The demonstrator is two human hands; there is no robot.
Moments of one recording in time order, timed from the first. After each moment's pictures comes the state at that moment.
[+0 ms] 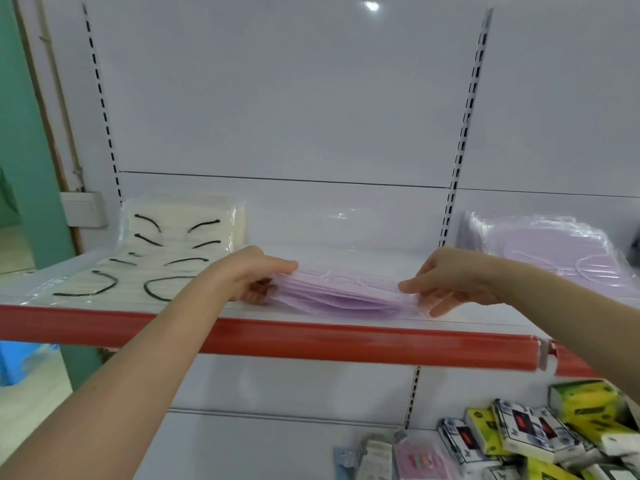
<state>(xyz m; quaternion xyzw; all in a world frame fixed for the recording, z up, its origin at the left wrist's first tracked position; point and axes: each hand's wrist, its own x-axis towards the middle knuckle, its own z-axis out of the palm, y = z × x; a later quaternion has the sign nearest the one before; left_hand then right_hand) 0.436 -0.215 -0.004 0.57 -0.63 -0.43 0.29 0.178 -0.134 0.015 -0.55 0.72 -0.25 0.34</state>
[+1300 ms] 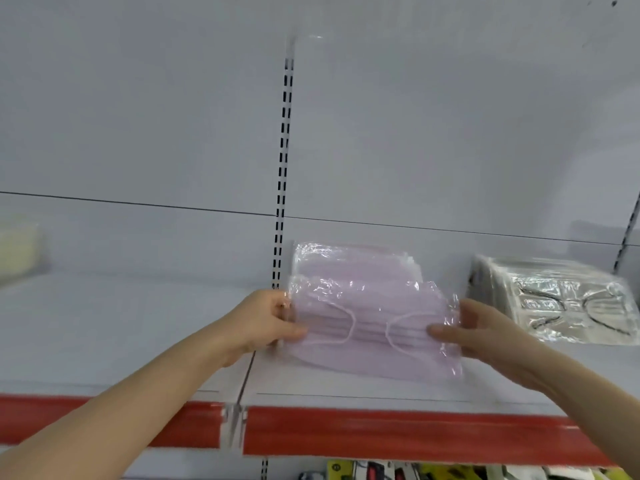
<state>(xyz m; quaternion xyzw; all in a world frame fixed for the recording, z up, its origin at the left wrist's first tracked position) 0.108 -0.160 -0.023 0.40 -0.74 -0.42 0.32 -0.174 -0.054 -0.015 -0.54 0.61 -0.49 0.31</state>
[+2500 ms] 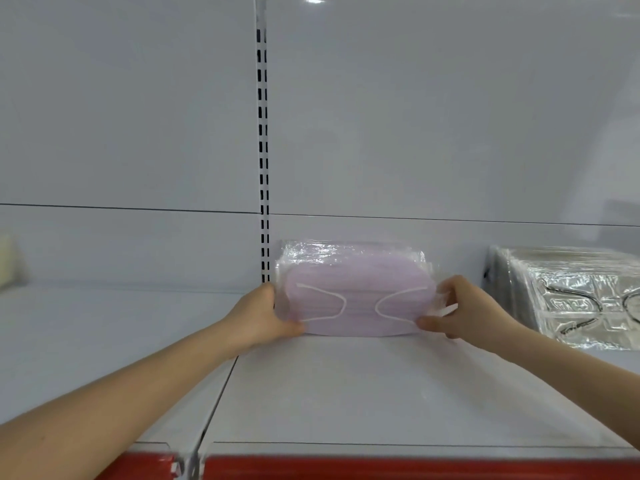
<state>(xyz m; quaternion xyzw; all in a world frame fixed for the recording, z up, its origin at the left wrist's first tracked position) 0.073 -0.208 -0.024 0.50 -0.78 -0.26 0.28 -0.207 -0.123 -0.021 -0.57 0.72 -0.38 0.15</state>
